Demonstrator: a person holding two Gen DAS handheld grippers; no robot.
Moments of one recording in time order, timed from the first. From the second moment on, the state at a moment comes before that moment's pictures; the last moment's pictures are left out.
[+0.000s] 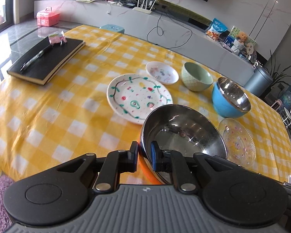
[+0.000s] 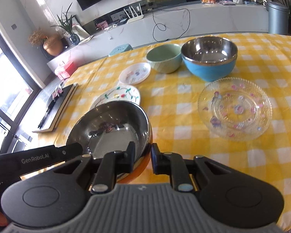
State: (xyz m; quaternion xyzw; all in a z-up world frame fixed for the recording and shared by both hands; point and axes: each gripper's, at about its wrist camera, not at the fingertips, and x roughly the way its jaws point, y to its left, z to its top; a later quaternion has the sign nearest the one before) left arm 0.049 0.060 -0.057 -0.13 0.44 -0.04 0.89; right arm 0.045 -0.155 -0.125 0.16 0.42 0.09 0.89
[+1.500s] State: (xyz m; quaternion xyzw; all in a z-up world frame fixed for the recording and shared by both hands) left arm 0.030 0.055 -0.043 -0.08 0.39 -0.02 0.91; right arm 0.027 -0.159 -0.118 0.12 0.39 0.11 0.90
